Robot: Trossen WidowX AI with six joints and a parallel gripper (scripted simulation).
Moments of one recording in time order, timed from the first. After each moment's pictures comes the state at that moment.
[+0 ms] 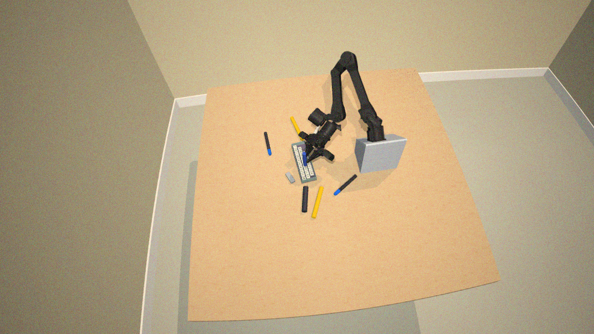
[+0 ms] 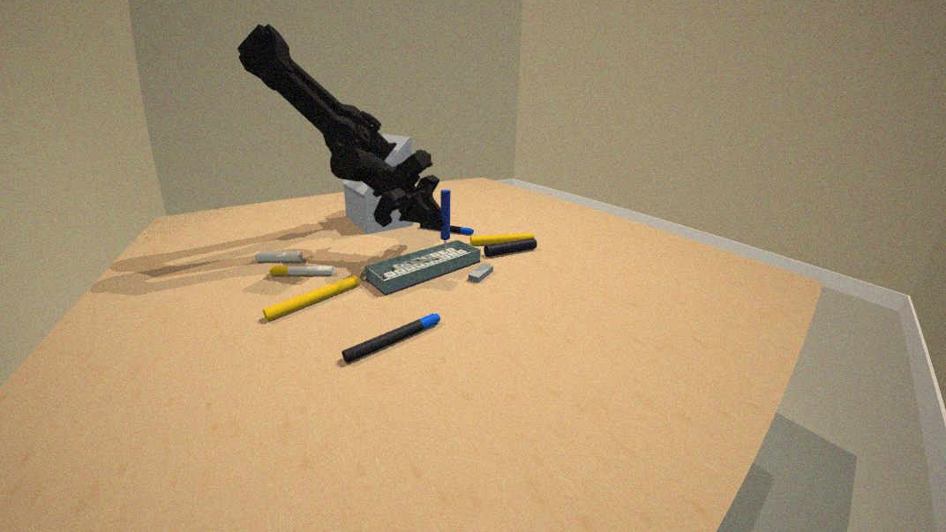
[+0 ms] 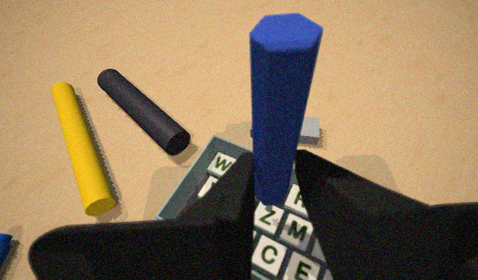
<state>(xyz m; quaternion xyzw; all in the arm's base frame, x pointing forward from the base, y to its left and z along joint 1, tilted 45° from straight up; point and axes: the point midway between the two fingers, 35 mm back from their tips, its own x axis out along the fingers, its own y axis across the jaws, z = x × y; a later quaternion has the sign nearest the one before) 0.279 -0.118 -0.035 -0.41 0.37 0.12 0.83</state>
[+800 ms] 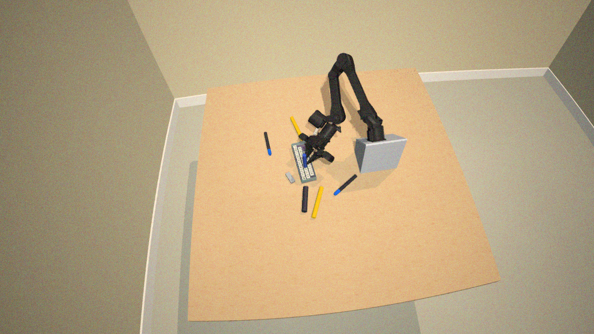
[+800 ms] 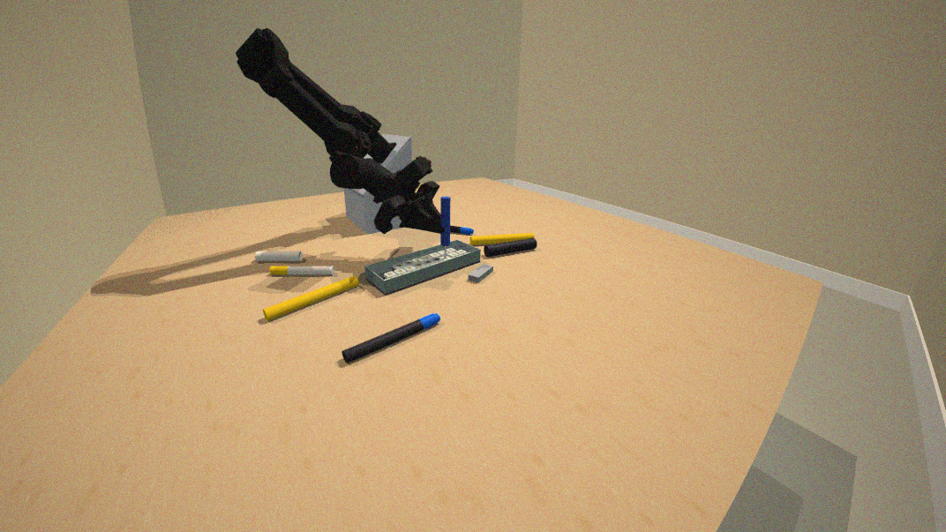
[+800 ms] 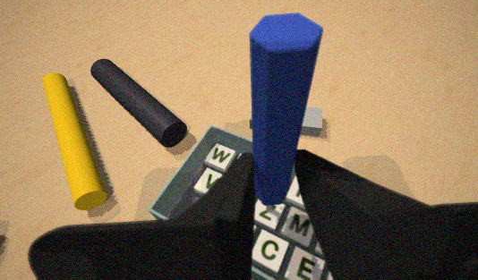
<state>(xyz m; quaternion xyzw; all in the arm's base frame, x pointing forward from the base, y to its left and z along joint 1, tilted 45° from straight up) 0.277 -0.126 -0.044 -0.41 0.37 0.12 0.83</state>
